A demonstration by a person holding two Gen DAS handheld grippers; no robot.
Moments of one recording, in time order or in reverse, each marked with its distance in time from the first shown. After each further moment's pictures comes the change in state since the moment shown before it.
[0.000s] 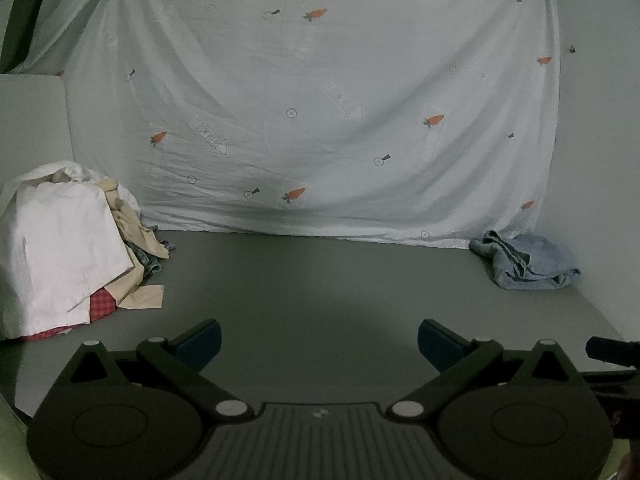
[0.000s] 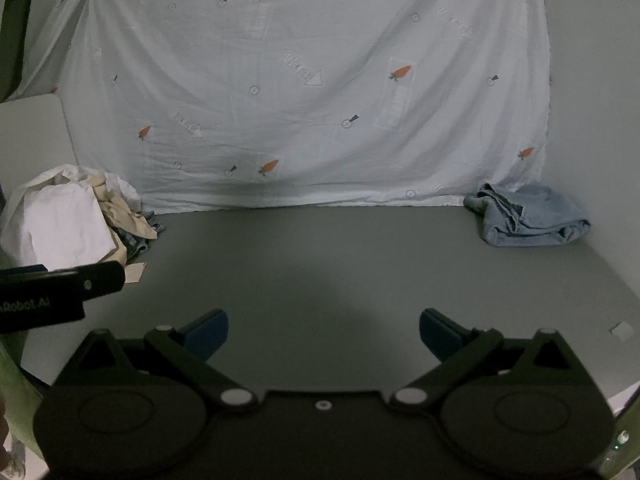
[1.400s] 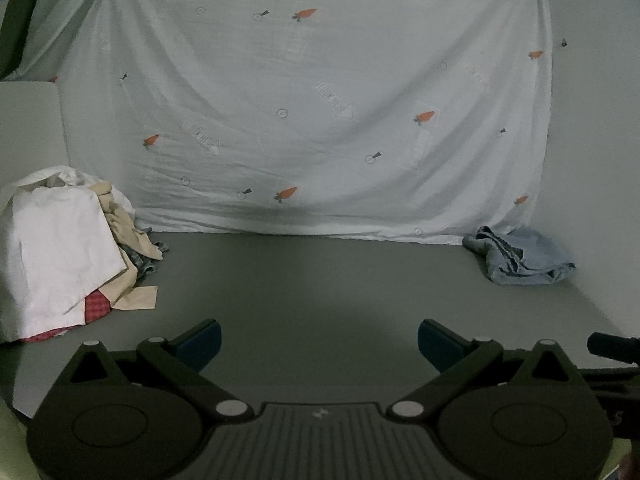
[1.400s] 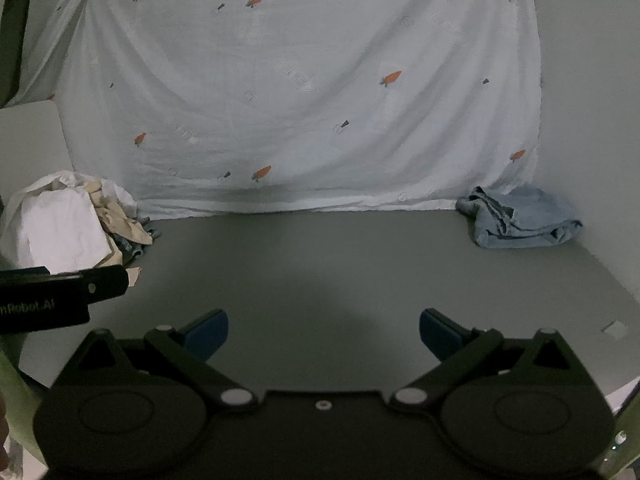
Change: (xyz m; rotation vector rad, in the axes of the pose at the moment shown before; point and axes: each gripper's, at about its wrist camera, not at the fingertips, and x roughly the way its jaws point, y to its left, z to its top) left arm 0.000 -0.005 -0.003 0.030 0.020 -0.018; right arm -0.014 -0.012 0.003 0.002 -0.020 -0.016
